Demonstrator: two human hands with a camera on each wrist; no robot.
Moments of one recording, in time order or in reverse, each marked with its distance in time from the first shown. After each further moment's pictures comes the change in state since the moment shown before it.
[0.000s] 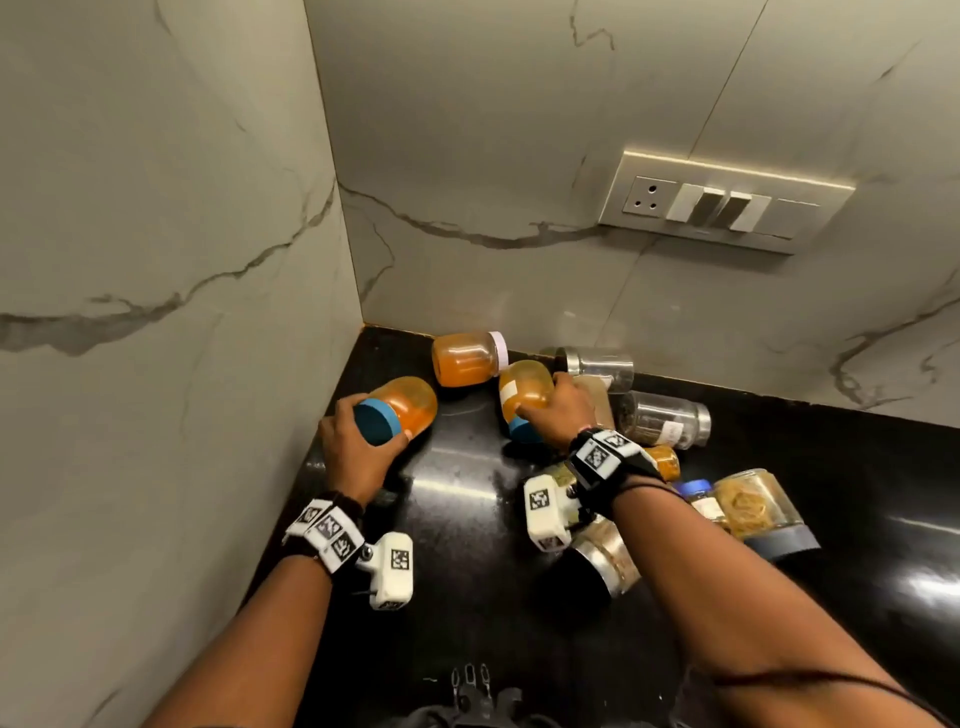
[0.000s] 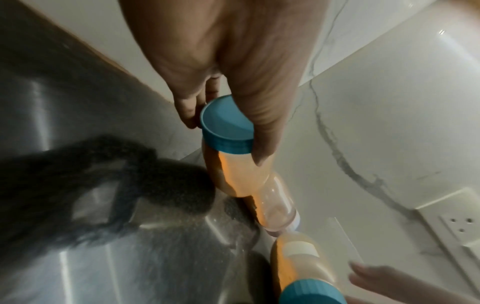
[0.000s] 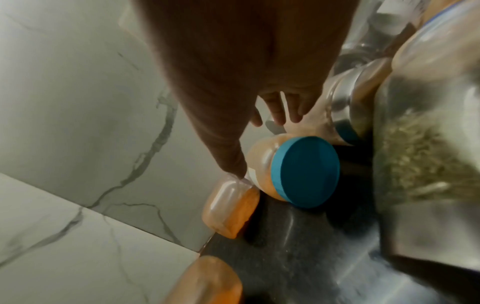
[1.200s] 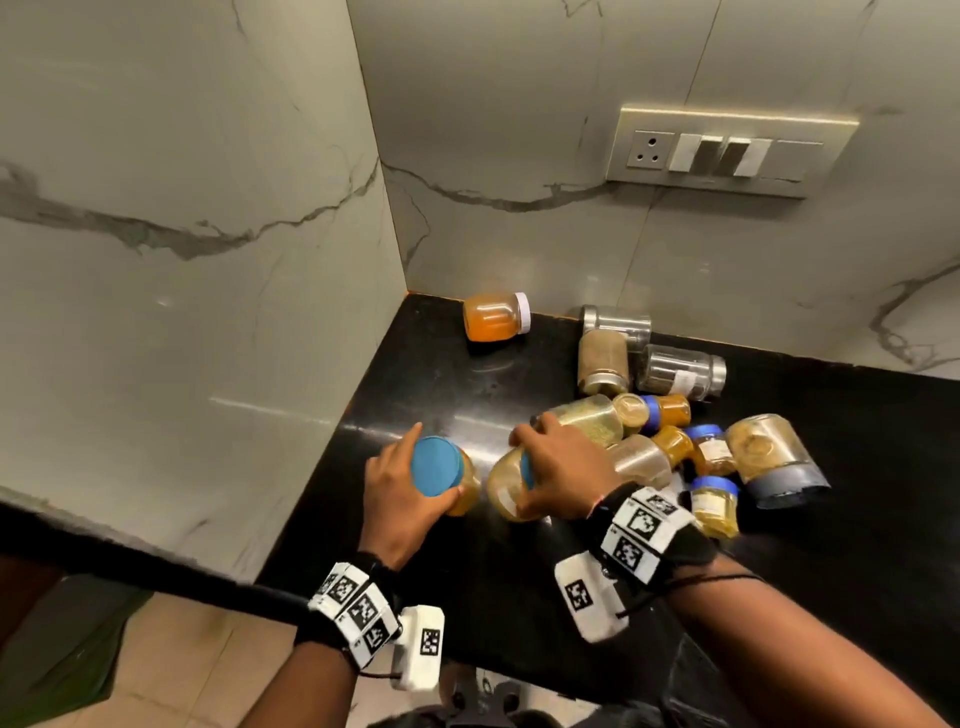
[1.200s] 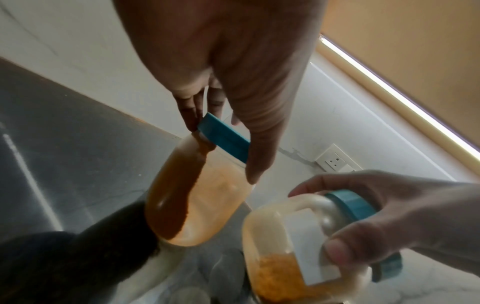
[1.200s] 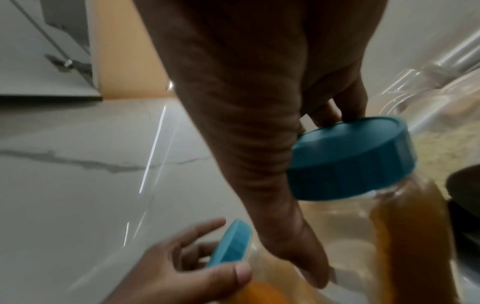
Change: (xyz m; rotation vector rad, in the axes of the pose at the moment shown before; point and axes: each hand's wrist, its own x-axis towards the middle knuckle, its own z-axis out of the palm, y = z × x) left_hand -0.175 -0.004 -0.030 0.259 -0.038 0.217; right_hand -0.171 0.043 -0.009 -0.513 -0.241 -0.563
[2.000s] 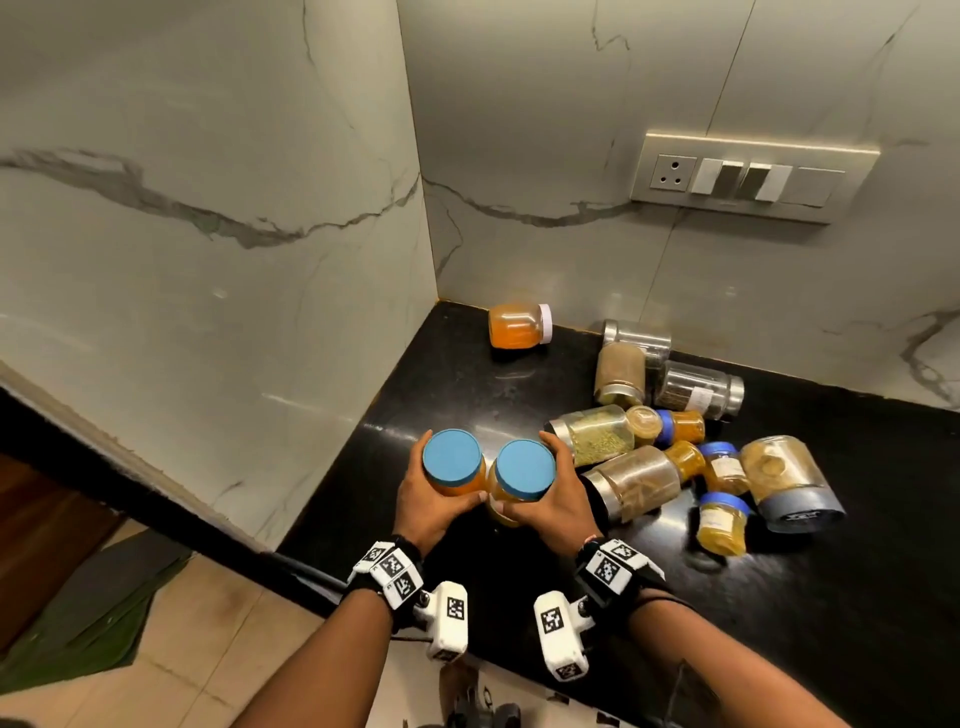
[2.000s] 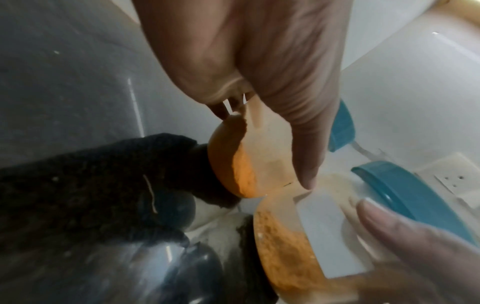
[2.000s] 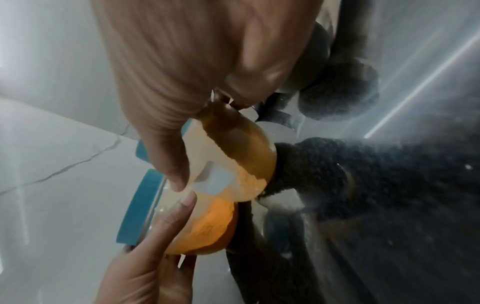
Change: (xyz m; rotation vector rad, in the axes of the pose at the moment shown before) left_hand -0.016 -0.010 0.033 -0.478 -0.048 -0.242; right_hand 0.006 0.014 0.103 1.055 0.348 0.018
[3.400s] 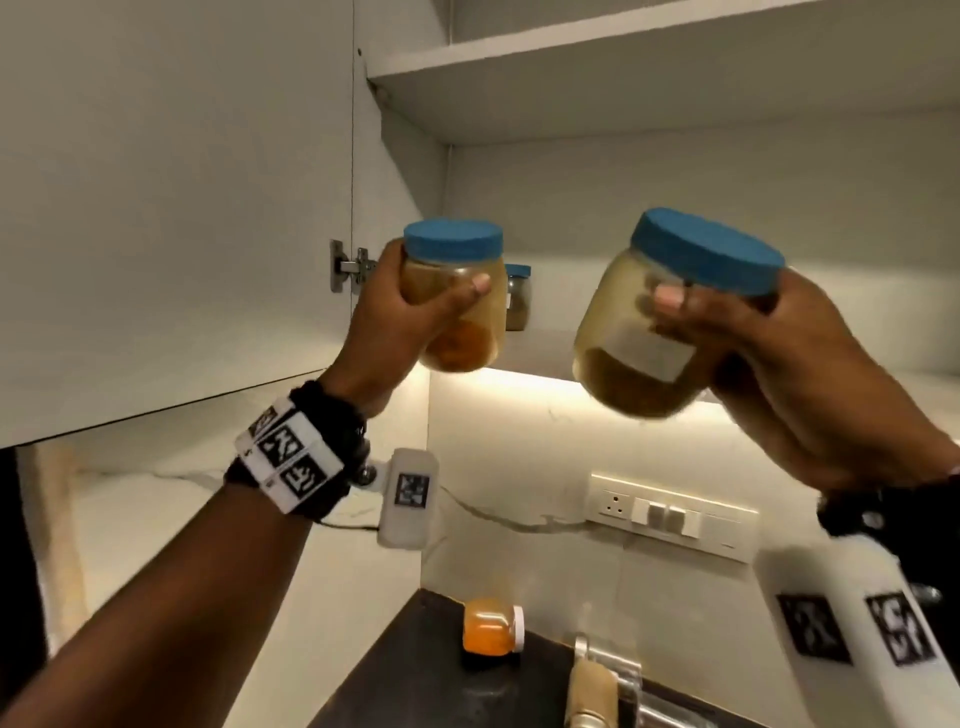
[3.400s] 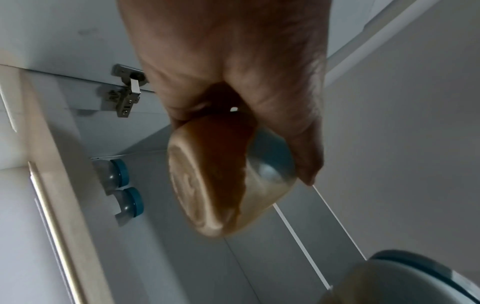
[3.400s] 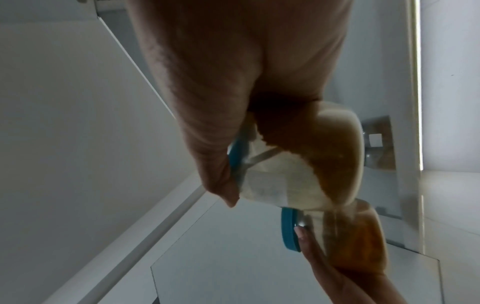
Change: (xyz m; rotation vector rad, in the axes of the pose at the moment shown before) left_hand -0.044 0.501 -0.142 -0.312 0.091 1.000; right_hand -0.084 -0.473 -0.256 0.260 -0.061 -0.847
